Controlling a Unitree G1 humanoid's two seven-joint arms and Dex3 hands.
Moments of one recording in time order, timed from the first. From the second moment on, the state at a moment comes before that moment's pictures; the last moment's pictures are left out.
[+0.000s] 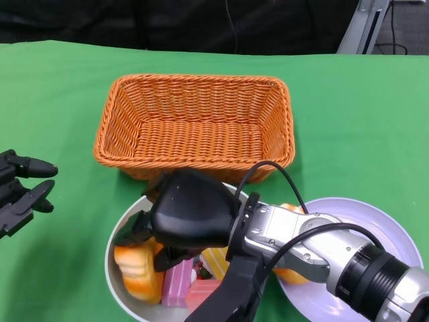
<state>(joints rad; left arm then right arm) -0.31 0.31 0.25 0.79 -0.11 -0.53 -0.20 -0.76 -0.03 0.84 0.57 -1.02 -0.45 -0.30</state>
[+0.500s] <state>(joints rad) -0.31 0.31 0.24 0.80 -0.10 -0.52 -0.20 -0.76 -0.05 0.82 0.54 -1.03 -0.45 -0.31</state>
